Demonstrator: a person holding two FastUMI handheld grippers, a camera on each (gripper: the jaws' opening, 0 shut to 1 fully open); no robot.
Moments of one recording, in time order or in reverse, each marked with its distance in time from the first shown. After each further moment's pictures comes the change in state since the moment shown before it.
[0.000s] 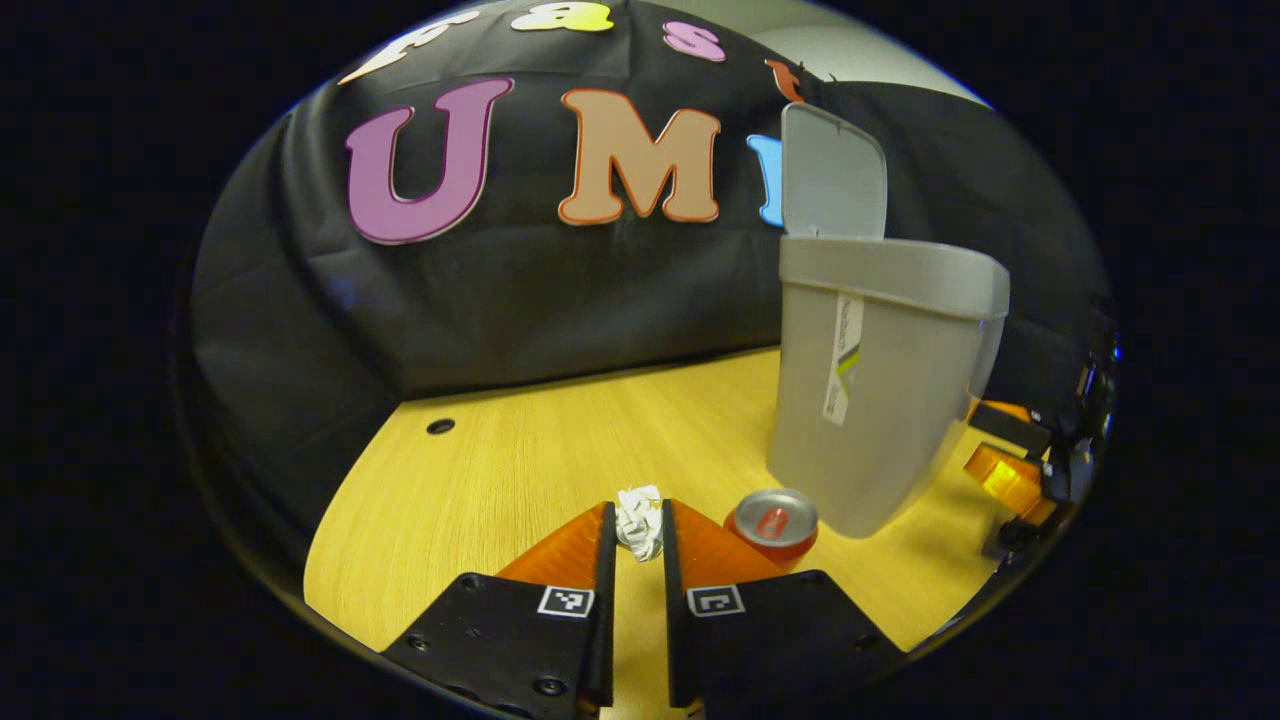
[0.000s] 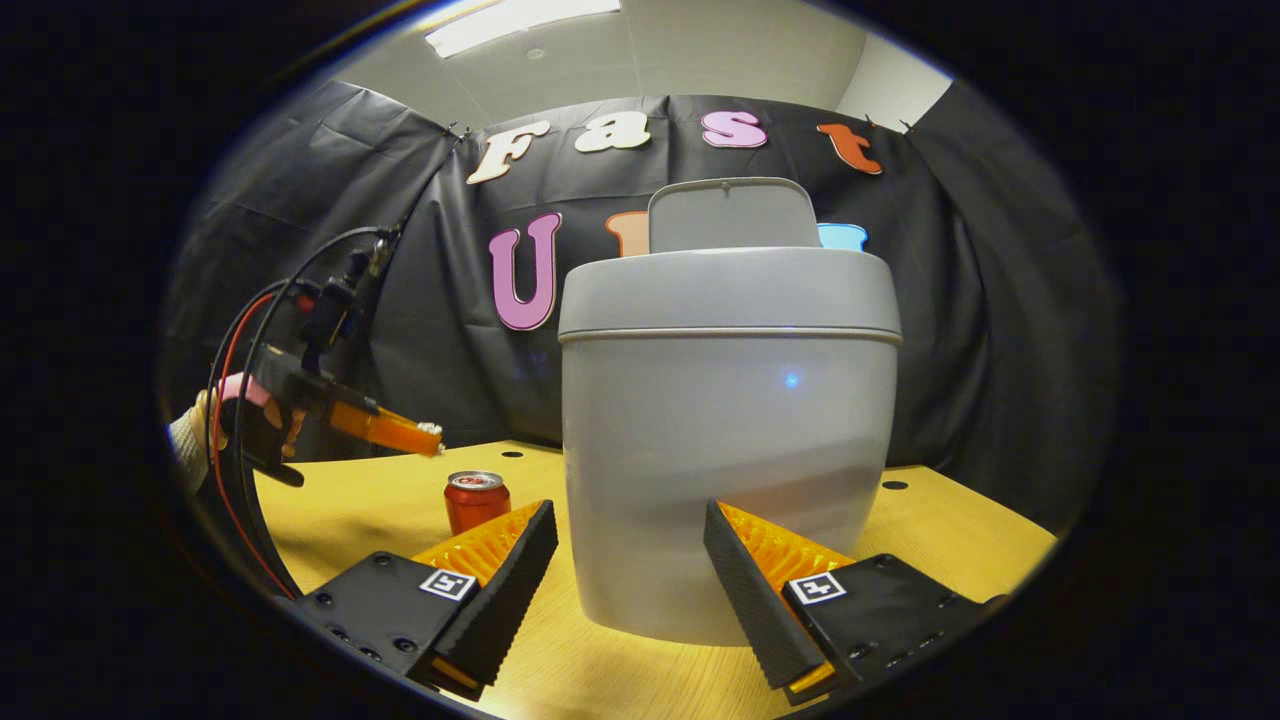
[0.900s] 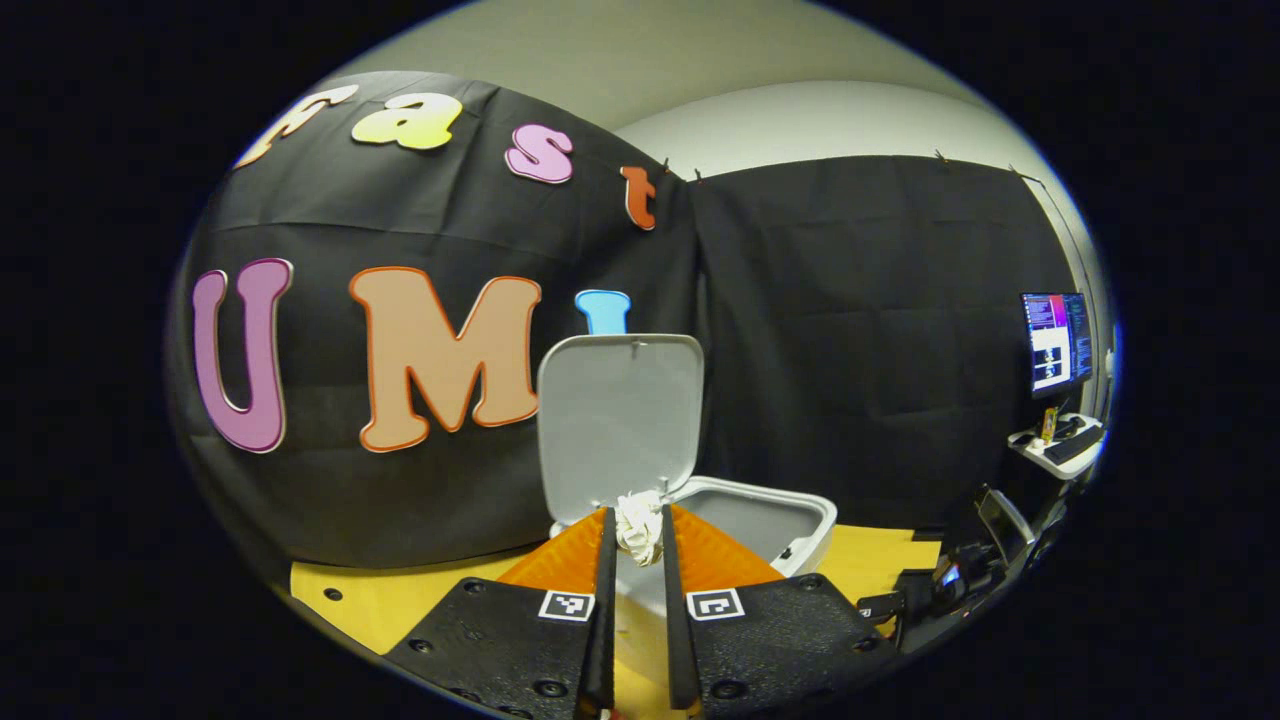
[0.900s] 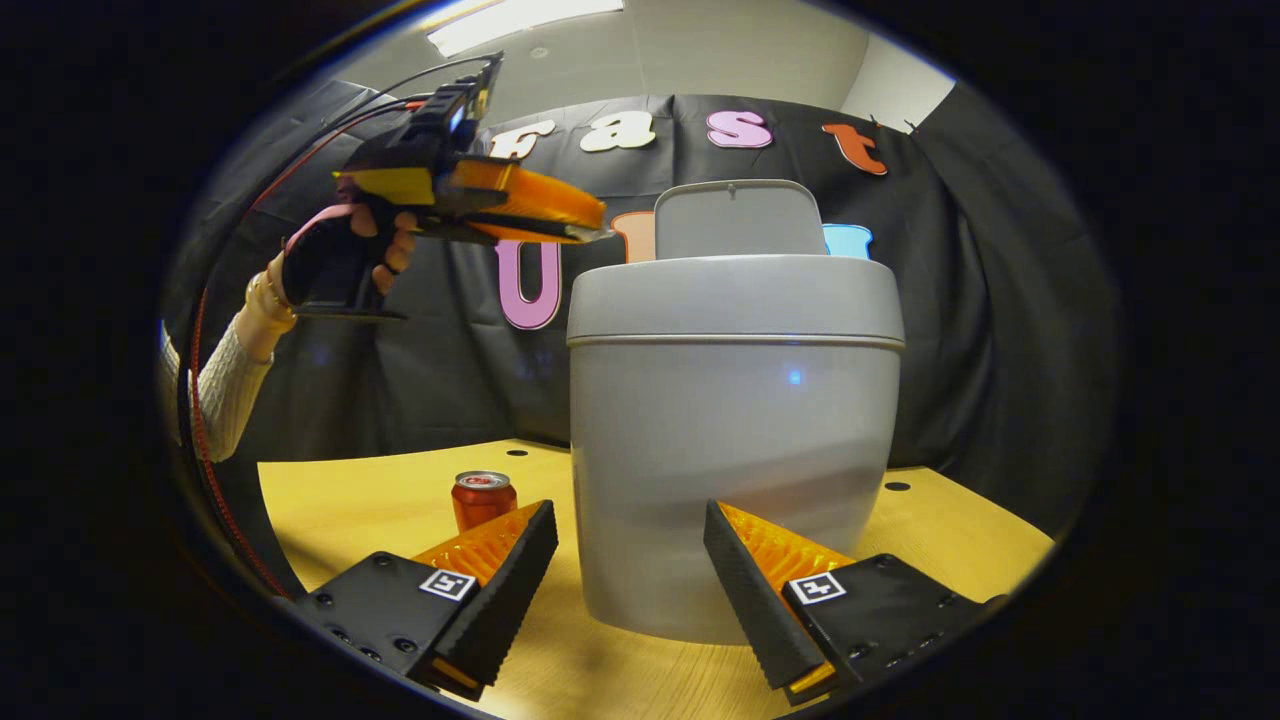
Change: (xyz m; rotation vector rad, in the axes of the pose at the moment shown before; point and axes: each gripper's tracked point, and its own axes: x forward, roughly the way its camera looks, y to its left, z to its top) left arm 0.003 -0.181 0.219 0.096 -0.352 -0.417; right arm -0.004 0.004 0.002 -0.012 0.010 0.016
